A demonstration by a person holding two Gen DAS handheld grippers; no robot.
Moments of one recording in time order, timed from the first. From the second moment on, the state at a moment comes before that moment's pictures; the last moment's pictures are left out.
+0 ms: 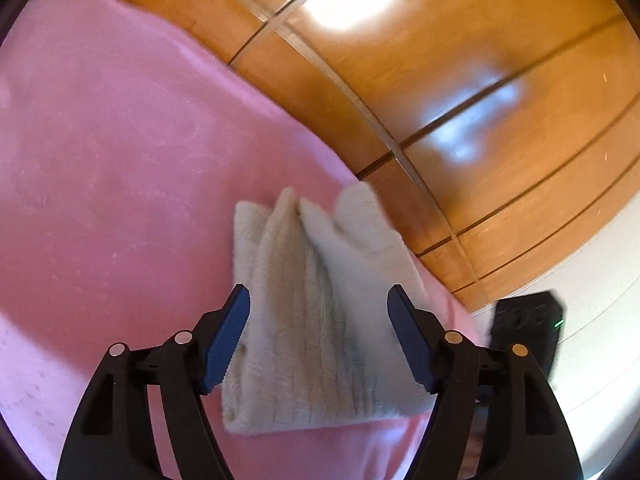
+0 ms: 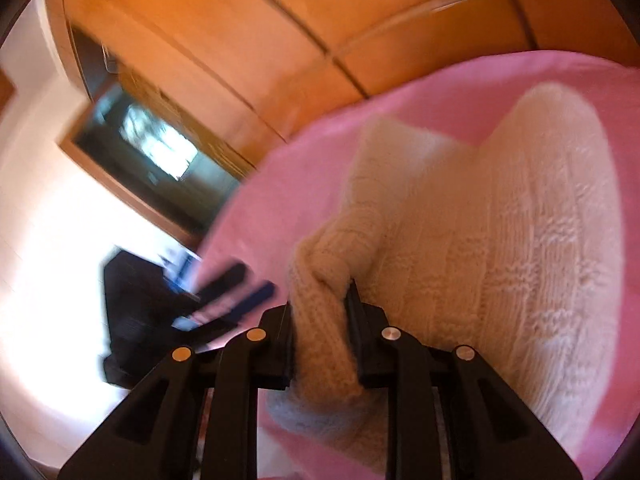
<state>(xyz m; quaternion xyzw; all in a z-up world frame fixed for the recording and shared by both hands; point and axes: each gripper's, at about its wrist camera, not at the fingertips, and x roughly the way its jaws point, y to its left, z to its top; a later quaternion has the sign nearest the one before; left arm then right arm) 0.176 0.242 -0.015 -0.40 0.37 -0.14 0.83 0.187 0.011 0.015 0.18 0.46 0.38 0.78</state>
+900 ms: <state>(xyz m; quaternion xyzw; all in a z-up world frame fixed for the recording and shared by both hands) 0.214 0.176 -0.017 -0.32 0.42 -0.19 0.83 0.096 -0.116 0.031 0.13 0.37 0.28 0.88</state>
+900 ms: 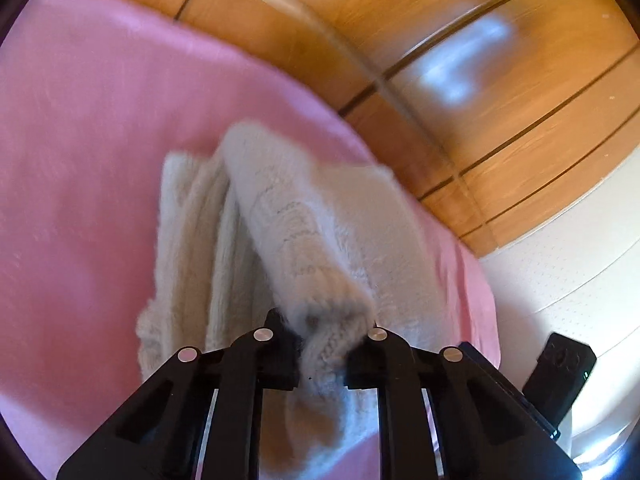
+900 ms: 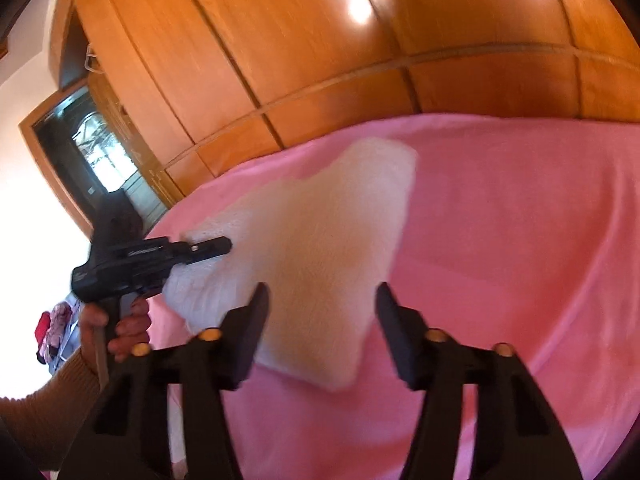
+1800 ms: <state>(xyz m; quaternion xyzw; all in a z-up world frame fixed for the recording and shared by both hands) 0.205 0.166 -0.016 -0.14 0.41 -0.01 0.90 0.180 -0.034 0.036 0.05 0.38 0.24 0.89</state>
